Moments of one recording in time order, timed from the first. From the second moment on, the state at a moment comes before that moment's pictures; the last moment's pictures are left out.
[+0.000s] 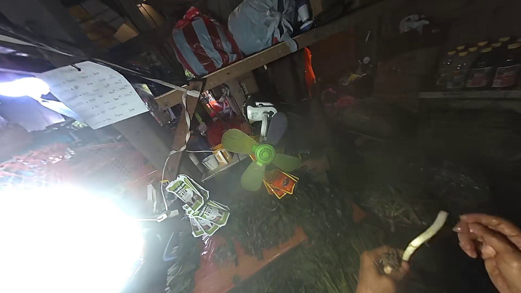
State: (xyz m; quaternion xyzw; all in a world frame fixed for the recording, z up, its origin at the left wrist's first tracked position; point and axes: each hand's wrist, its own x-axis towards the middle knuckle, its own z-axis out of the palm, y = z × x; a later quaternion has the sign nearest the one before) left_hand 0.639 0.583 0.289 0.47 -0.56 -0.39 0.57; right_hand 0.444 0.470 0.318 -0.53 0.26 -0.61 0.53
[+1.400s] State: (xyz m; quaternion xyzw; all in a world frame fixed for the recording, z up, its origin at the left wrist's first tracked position) left_hand 0.642 0.587 0.262 0.56 -0.54 -0.33 0.53; right_hand 0.493 0.512 0.298 -0.43 0.38 -0.35 0.74
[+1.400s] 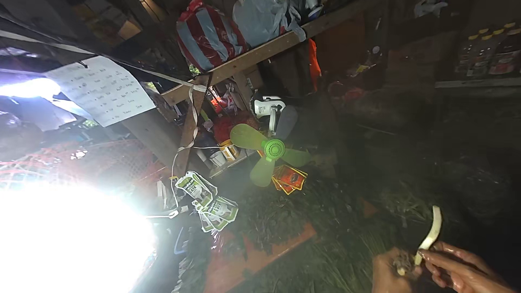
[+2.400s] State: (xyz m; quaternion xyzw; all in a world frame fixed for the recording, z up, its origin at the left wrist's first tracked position) left_hand 0.618 0.576 0.249 0.64 -0.48 -0.28 0.53; right_hand 0.514 0.514 0.279 -0.58 0.43 -0.45 0.52
